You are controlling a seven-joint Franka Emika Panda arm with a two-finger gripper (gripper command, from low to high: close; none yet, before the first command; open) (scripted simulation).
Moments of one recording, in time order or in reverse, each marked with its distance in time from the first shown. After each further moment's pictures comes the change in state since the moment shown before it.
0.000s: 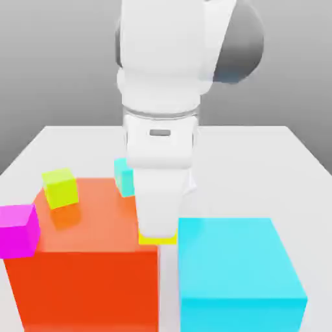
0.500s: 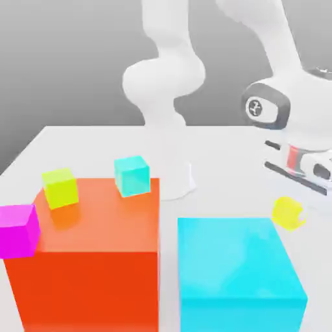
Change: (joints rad) arm 0.464 0.007 0.235 -0.444 -0.003 0.443 0.113
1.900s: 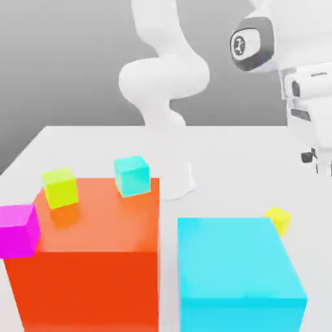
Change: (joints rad) arm -0.043 -0.239 0.154 -0.090 0.054 0.109 0.445
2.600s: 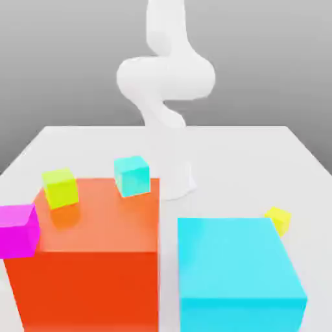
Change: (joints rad) arm -0.553 -0.483 -0.031 0.369 -0.009 -0.356 0.927
